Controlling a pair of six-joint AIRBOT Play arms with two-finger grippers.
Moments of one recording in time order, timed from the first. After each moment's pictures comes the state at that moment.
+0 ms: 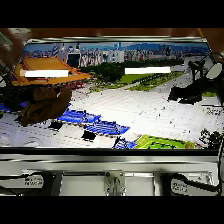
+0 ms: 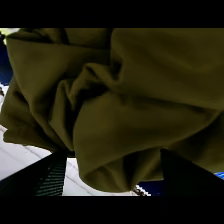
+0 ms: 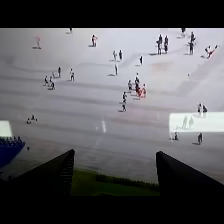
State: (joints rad) left arm 0.29 -1.51 1.35 1.61 -1.20 -1.78; right arm -0.15 -1.42 1.39 -1.35 1.38 1.48
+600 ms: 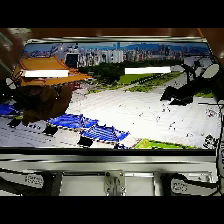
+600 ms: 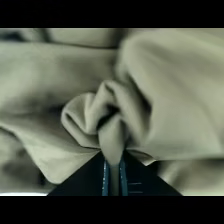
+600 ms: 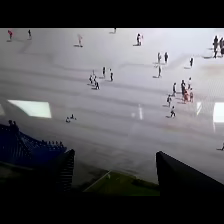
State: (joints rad) left arm 0.26 -1.63 1.38 1.56 -1.16 -1.71; right arm -0.15 -1.45 1.39 -1.20 1.43 1.48
